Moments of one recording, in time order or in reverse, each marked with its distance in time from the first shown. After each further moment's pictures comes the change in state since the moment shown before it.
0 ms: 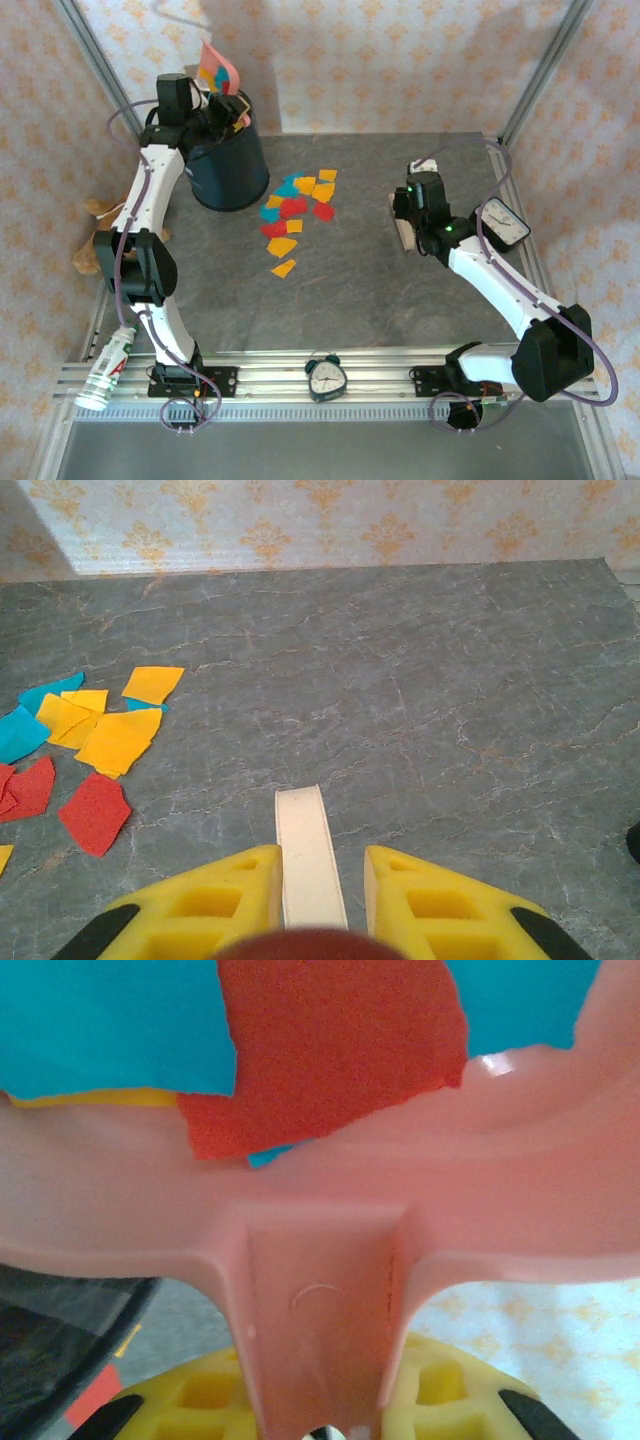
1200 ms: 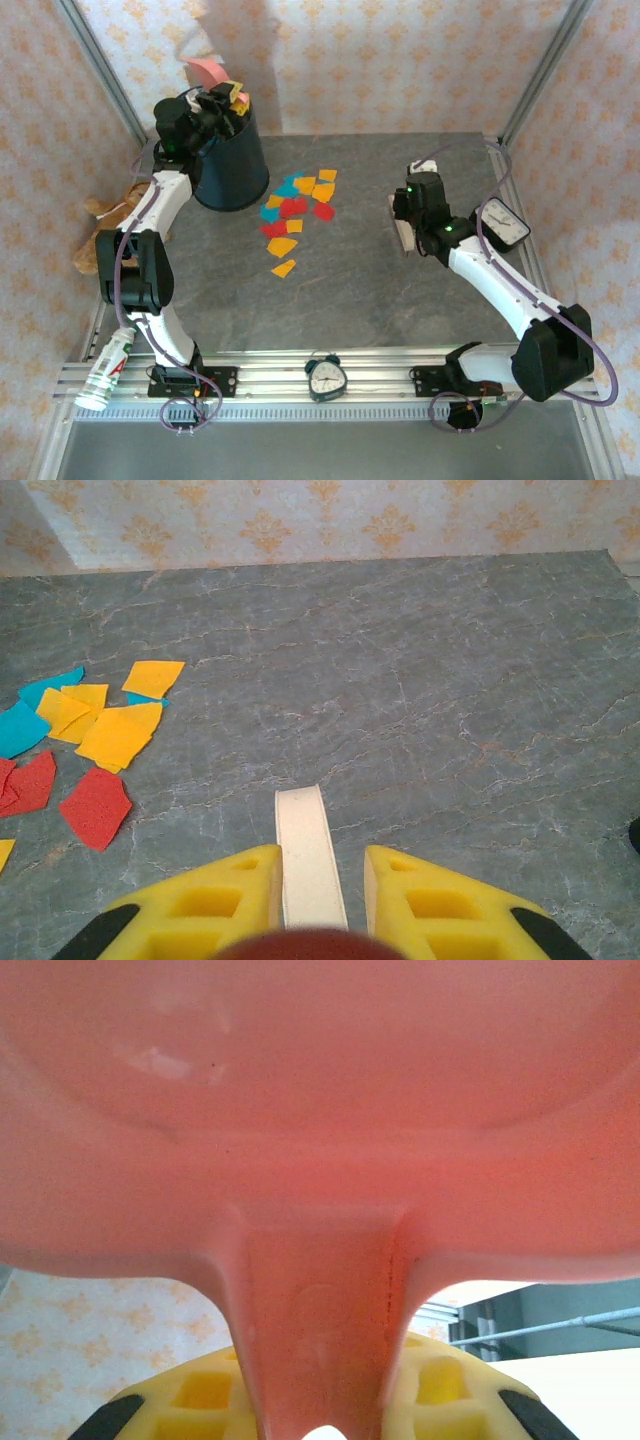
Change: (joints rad) left arm 0.000 -0.074 -0.376 0.871 -0.012 -0.882; right arm 0.000 0.000 0.000 -0.010 -0.004 0.010
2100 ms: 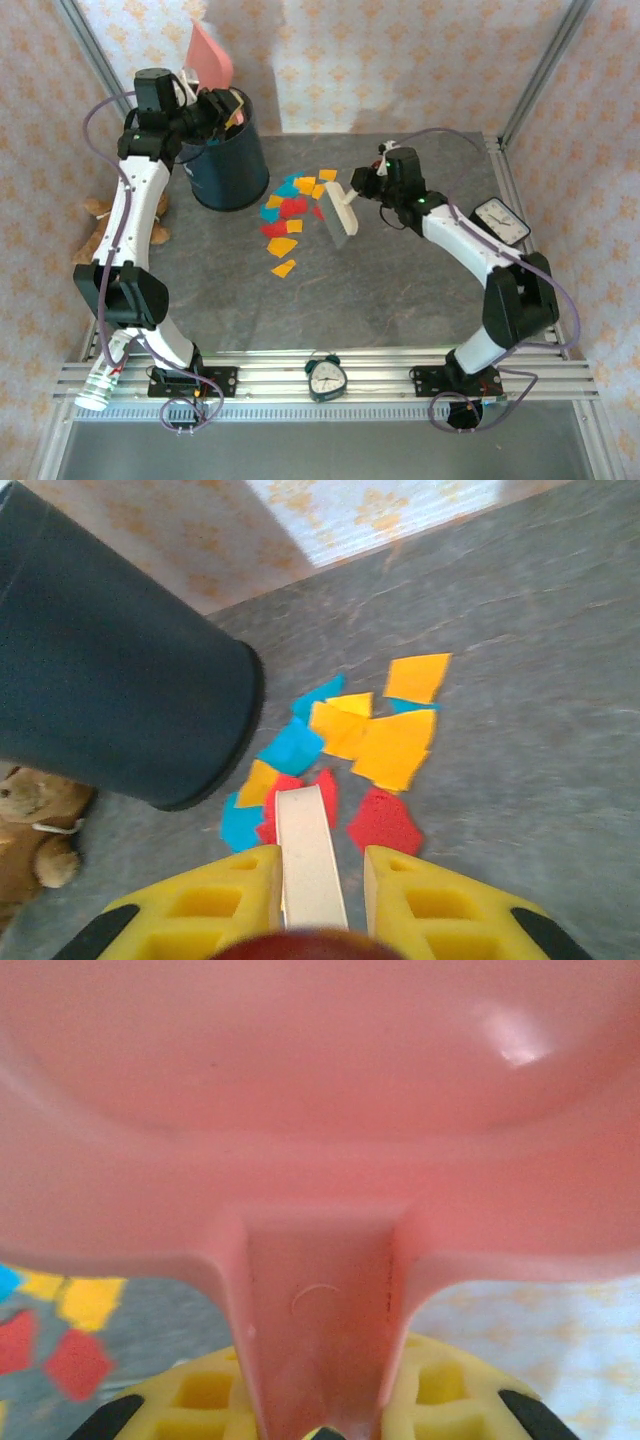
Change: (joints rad) left arm -0.005 -0.120 0.380 -1.074 -0.005 1.081; right arm 0.015 0.336 0.218 0.199 -0.481 0.356
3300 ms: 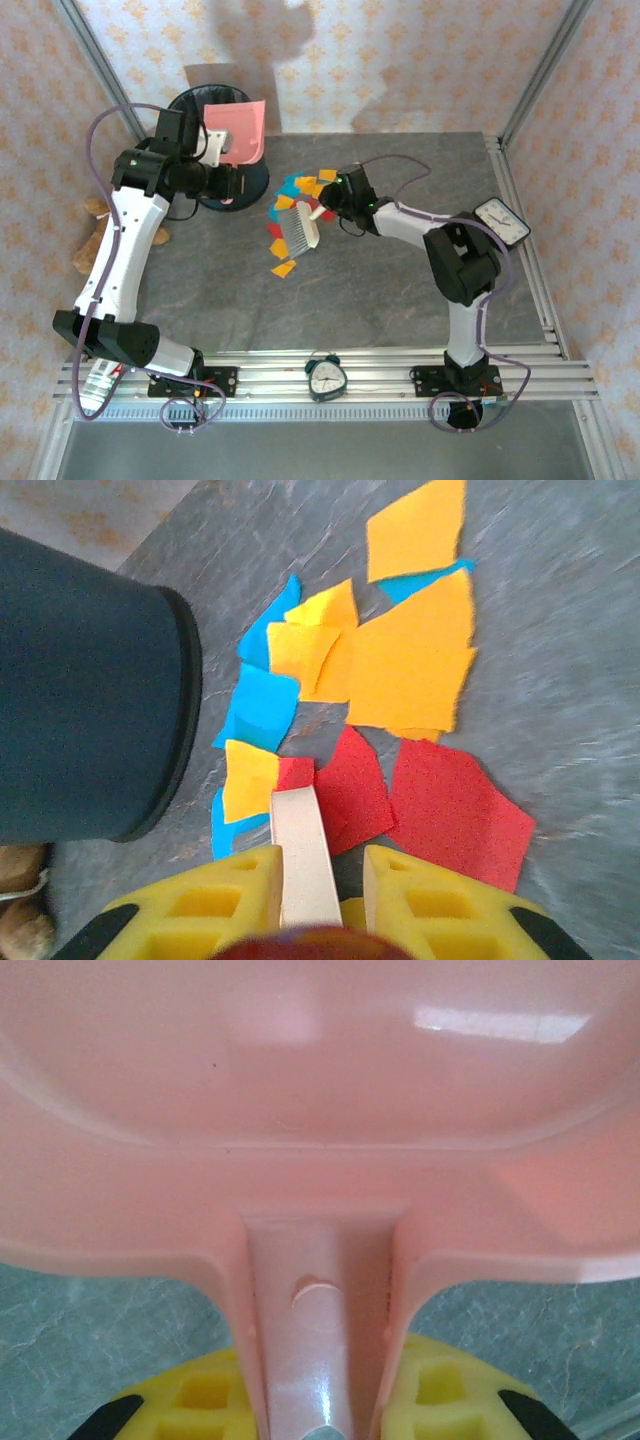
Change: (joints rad) left arm -0.183 -0.214 -0.074 -0.652 -0.351 0.757; right arm 0.124 0.338 0.094 0.087 0.152 0.282
